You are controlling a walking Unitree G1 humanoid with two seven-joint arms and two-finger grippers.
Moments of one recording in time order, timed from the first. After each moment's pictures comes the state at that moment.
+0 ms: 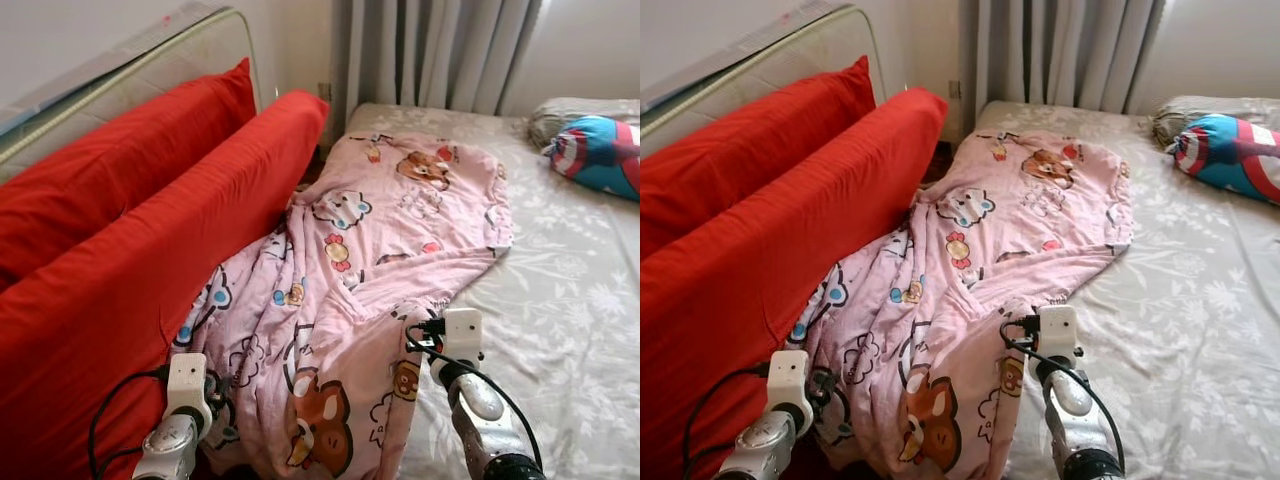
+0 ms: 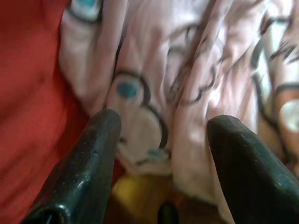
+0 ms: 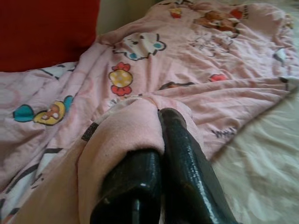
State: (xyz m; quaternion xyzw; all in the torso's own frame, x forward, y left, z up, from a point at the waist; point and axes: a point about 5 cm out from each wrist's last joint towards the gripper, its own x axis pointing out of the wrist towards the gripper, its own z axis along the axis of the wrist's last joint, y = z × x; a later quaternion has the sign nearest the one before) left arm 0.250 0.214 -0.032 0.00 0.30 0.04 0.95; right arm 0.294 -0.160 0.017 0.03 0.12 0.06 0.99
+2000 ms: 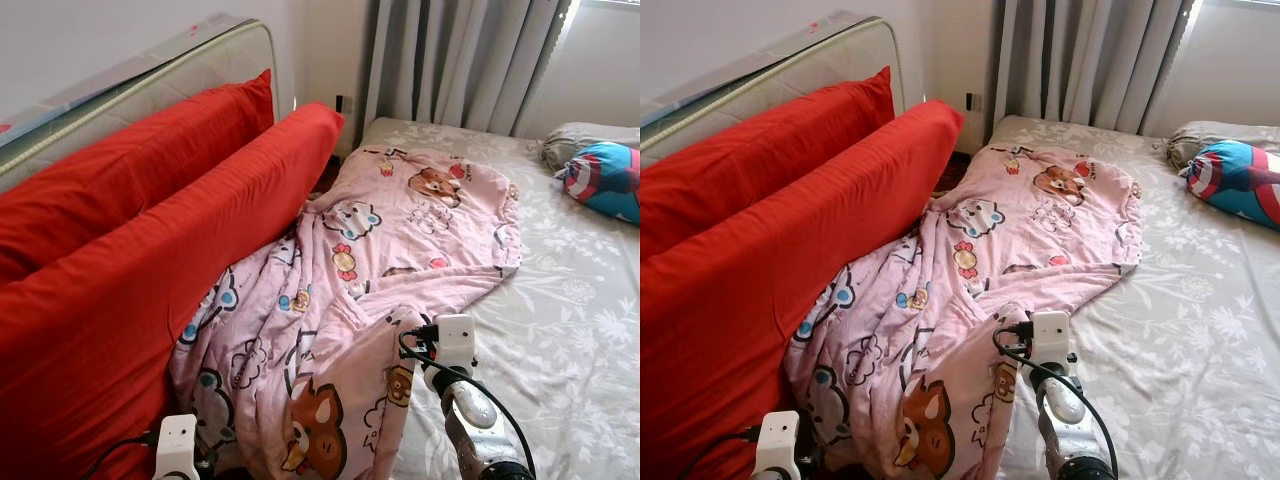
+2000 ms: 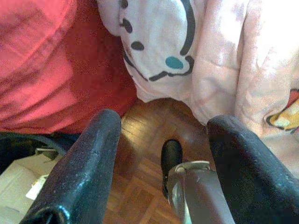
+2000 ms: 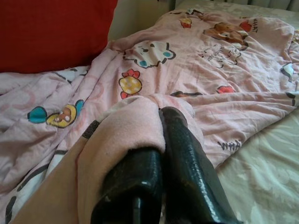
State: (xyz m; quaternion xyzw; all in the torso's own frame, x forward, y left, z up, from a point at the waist) left arm 0.197 0.222 -0.069 0.01 0.41 0.08 0.91; right arm 0.290 -0.155 0.014 0.03 0.12 0.06 0.99
